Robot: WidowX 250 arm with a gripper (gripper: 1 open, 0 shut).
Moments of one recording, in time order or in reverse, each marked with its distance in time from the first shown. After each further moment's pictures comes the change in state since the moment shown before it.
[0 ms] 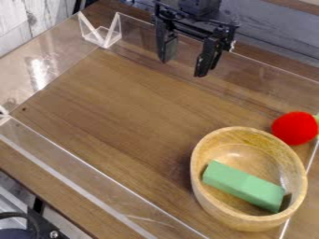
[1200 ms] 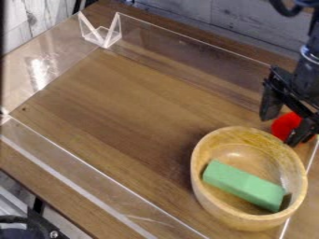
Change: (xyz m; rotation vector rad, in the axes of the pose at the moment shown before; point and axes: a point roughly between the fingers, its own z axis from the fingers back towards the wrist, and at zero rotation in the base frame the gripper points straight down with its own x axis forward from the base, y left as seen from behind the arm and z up) arm 0.047 -0.139 -0.078 0.044 -0.018 -0.536
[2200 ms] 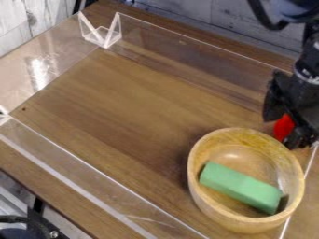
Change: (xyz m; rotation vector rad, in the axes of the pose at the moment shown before) arm -0.001 0.001 0.000 0.091 -0.150 -0.210
